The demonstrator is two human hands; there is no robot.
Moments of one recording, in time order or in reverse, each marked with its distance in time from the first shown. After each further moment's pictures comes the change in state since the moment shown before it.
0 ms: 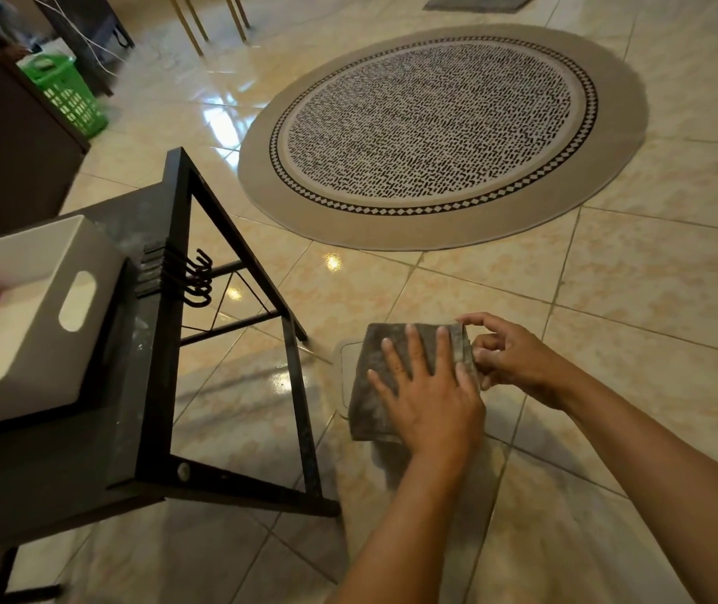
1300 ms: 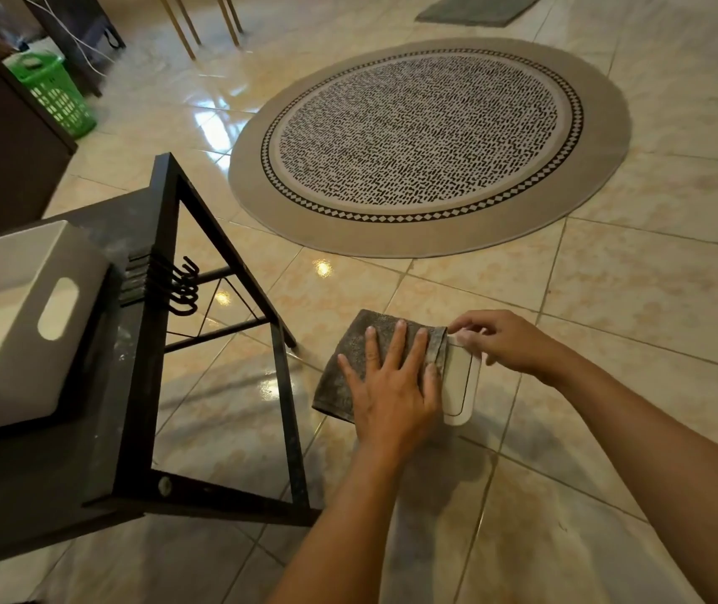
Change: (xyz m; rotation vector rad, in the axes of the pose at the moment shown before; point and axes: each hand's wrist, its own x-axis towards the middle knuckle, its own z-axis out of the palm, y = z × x) left_hand 0.029 -0.043 -0.003 -0.001 0.086 0.212; right_hand 0.014 -0.026 -0.015 -0.466 0.065 -0.033
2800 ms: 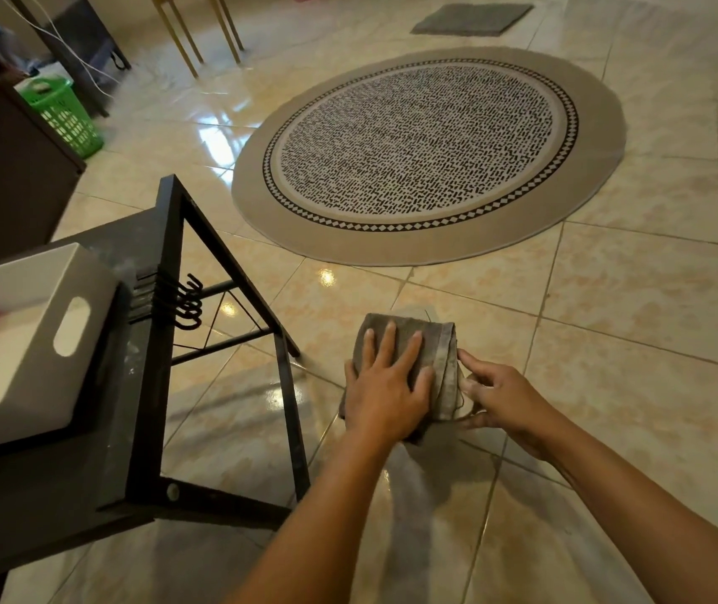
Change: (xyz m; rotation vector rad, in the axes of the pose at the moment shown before) left_hand 0.013 -0.007 -0.022 -0.027 -0.211 0.004; right_hand -0.050 0.001 0.047 0.560 0.067 0.193
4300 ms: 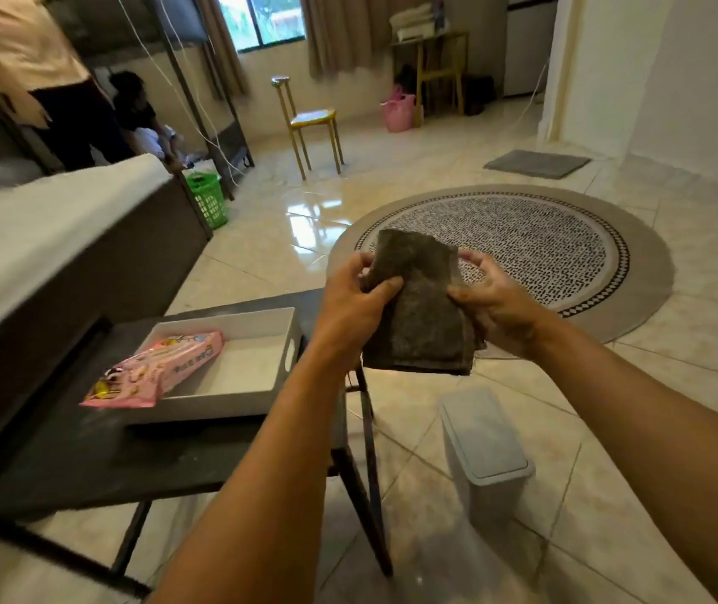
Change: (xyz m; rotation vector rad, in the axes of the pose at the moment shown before) left_hand -0.127 0.000 -0.309 -1.022 0.515 0.109; right_hand -0.077 -0.274 0.072 0.285 -0.356 -0.361
